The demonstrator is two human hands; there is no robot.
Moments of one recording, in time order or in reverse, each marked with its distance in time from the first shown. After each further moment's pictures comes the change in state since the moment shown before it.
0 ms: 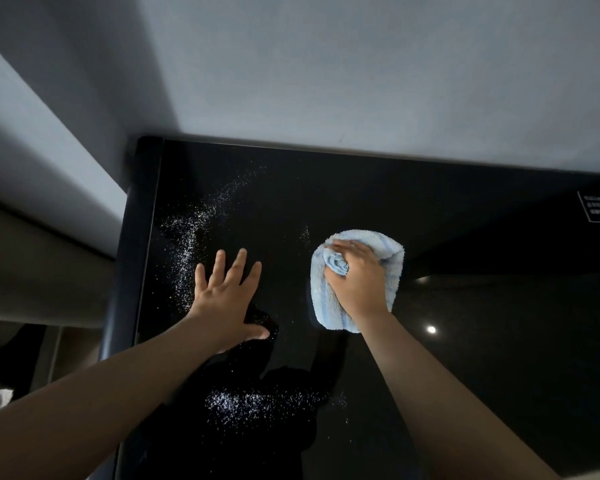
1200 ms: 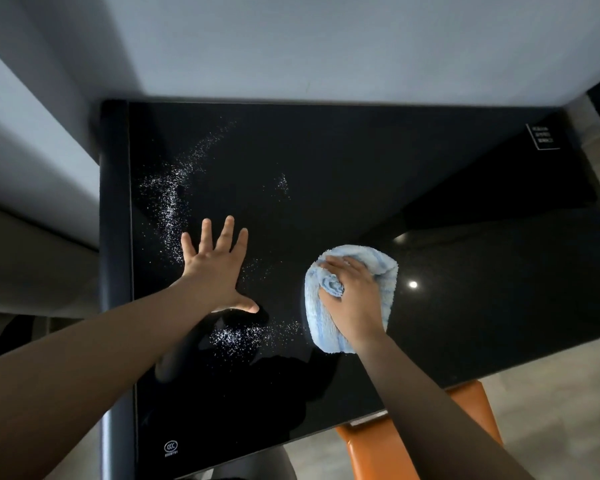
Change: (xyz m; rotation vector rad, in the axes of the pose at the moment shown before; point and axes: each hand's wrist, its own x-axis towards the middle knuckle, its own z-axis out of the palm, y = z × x) left_hand -0.019 0.003 0.020 0.208 -0.065 0.050; right_hand -0.142 -0.004 -0.014 -0.069 -0.051 0.136
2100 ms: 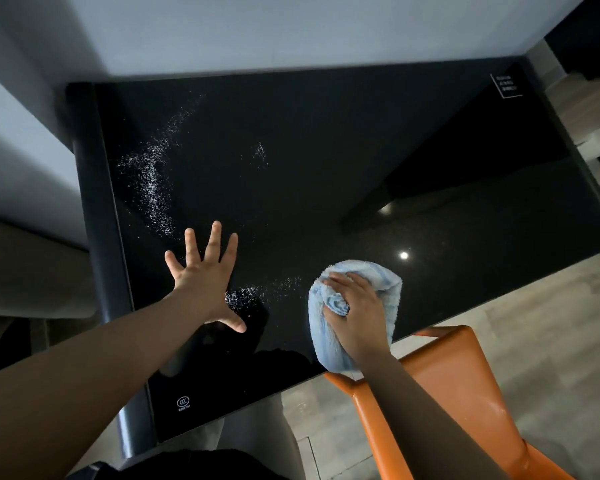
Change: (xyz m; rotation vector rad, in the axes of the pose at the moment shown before) left_hand -0.049 0.014 0.042 0.038 -0.121 0.027; right_hand -0.113 0.018 0.008 -0.033 -0.032 0.154
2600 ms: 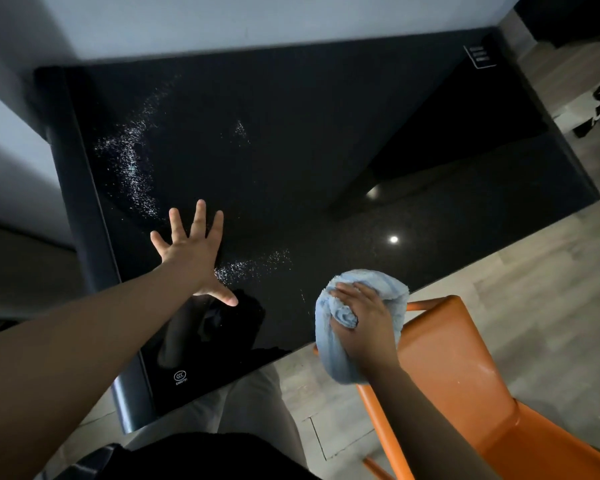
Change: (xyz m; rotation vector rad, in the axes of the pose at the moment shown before) left_hand -0.004 0.001 0.000 -0.006 0.015 -0.004; right_hand -0.070 0.026 0.000 0.014 -0.009 0.020
